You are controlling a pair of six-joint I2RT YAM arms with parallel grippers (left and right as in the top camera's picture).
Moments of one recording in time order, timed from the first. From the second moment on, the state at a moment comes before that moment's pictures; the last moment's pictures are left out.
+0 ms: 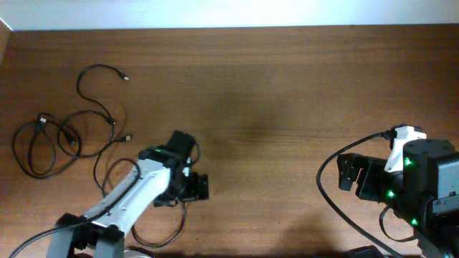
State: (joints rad) left arm -0.33 1.47 0.75 -0.90 0.12 -0.43; right arm 0.22 0.86 1.33 -1.33 0.02 0.39
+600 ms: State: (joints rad) left arm 0.23 1.47 1.12 -0.83 -0.15 -0.39; right arm 0.22 0.94 1.33 -1.35 0.02 0.39
